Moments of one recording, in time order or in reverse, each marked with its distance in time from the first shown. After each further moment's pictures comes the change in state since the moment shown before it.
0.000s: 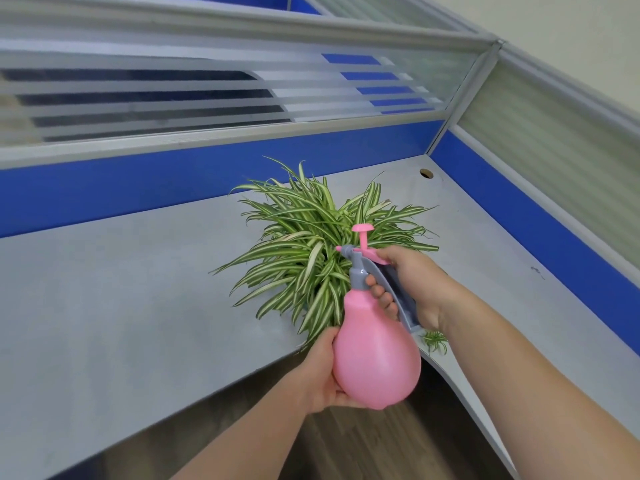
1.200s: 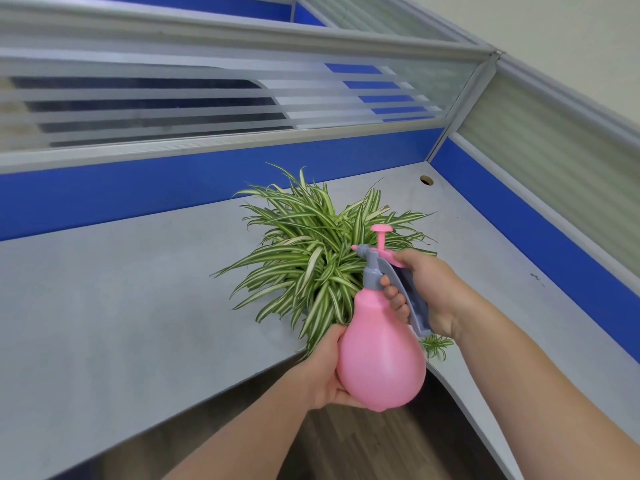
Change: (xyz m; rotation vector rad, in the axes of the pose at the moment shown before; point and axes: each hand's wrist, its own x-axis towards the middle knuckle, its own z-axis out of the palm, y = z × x) left_hand 0.015 0.005 0.002 0.065 -0.011 0.026; right_hand -0.006 0.003 -0.017 0.088 0.052 -0.034
